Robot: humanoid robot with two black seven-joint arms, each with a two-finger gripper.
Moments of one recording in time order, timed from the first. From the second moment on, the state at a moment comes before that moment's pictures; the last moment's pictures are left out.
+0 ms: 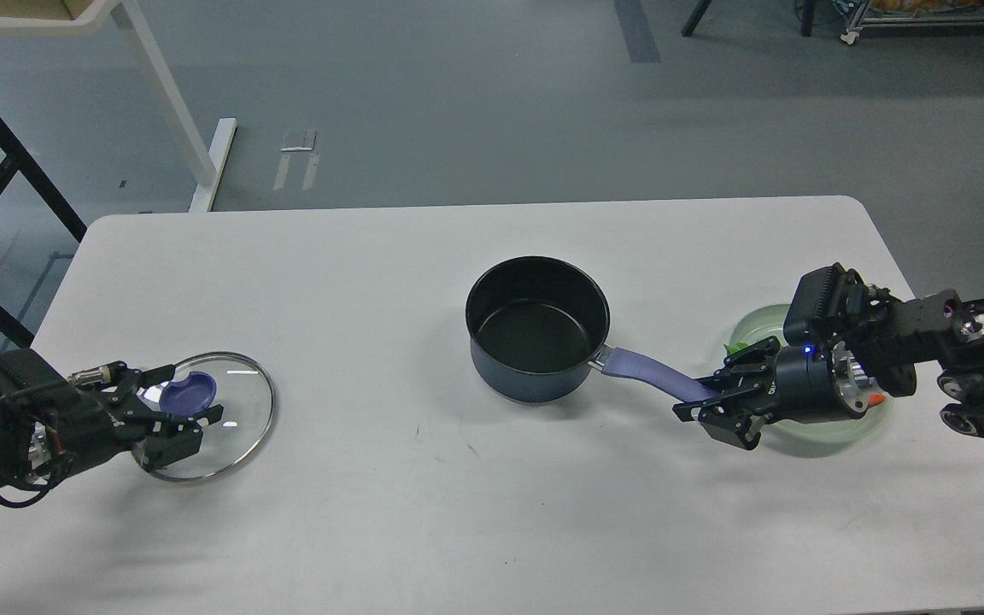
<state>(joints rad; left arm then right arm) -0.67 0.84 0.10 -0.91 1.69 0.45 -0.49 1.40 -0.69 -0.73 1.30 -1.53 -0.13 0.49</state>
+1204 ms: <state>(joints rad) -0.92 0.93 -0.03 -1.07 0.38 -0.27 -0.49 1.45 -0.76 -0.65 1.31 -1.35 -0.13 0.49</state>
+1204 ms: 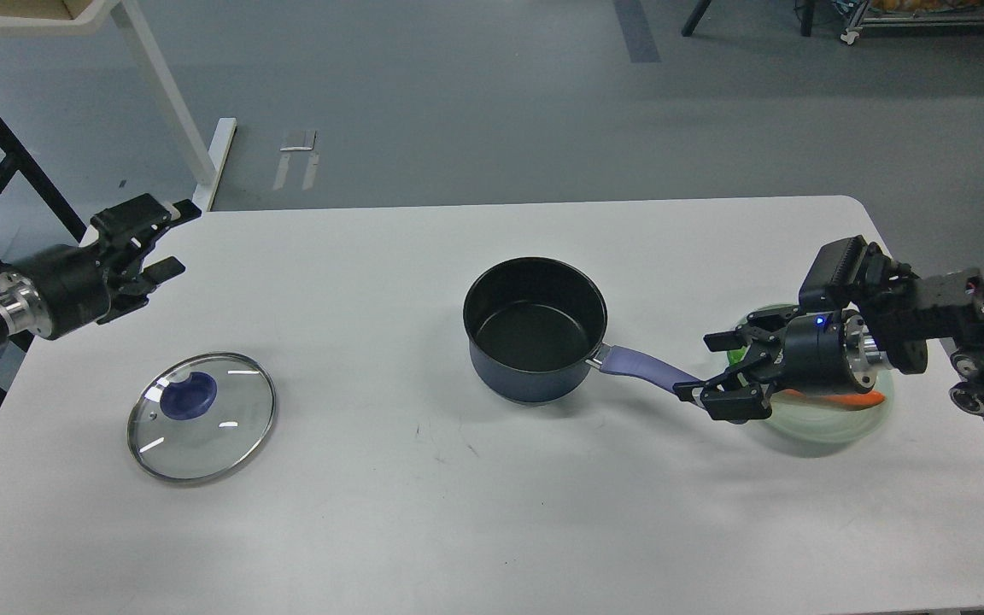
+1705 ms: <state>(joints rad) -0.92 0.82 -0.15 -1.06 0.15 -0.24 -0.49 1.20 -0.87 -0.13 1.29 -0.58 -0.13 0.49</state>
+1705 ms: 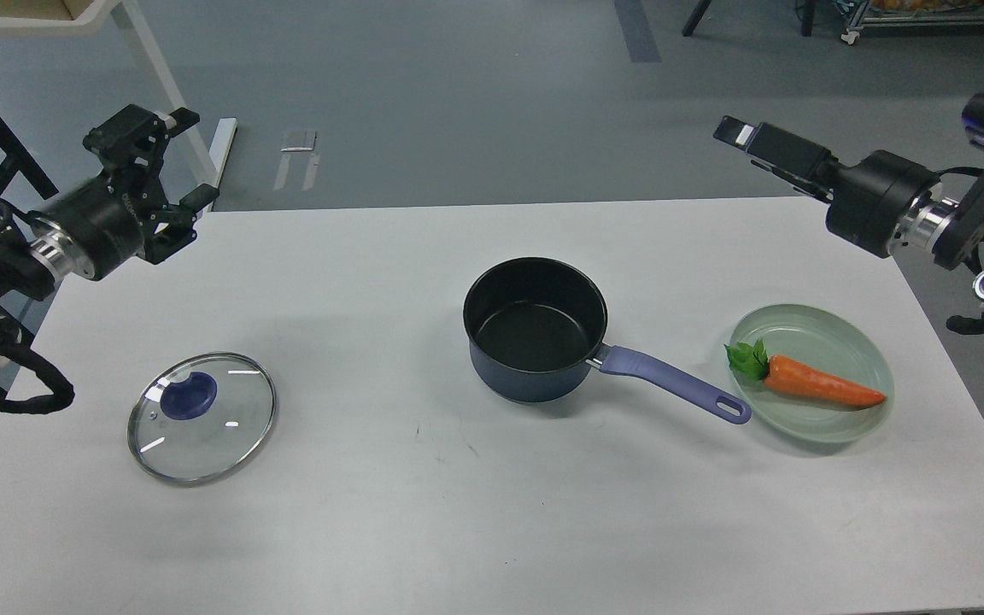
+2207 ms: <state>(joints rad) -0.90 0.60 -0.16 -0.88 0.08 -0.06 -0.49 0.87 -0.57 0.28 1.04 -0.10 -0.18 0.49</state>
